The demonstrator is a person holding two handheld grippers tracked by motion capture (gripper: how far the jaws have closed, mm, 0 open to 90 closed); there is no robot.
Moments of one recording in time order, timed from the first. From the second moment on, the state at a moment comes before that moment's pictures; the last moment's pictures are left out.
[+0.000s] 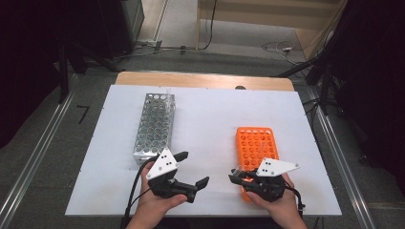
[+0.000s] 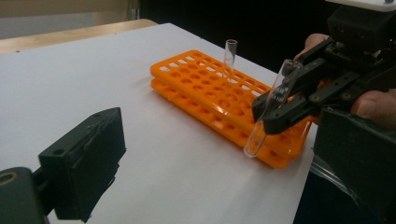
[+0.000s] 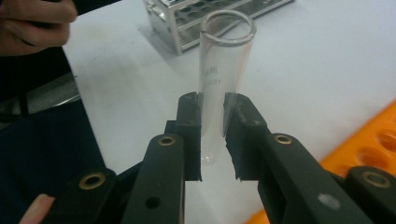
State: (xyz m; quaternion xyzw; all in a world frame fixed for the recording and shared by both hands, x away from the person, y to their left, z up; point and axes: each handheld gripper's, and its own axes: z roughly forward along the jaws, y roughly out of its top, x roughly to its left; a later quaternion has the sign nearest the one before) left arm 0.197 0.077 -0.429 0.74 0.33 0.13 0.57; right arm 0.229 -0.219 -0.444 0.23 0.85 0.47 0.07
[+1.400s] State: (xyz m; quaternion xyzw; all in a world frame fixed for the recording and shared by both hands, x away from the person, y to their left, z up) left arm 0.190 0.031 -0.435 0.77 0.26 0.10 0.57; right arm 0.215 -0.182 -0.446 0.18 0.87 0.47 0.04
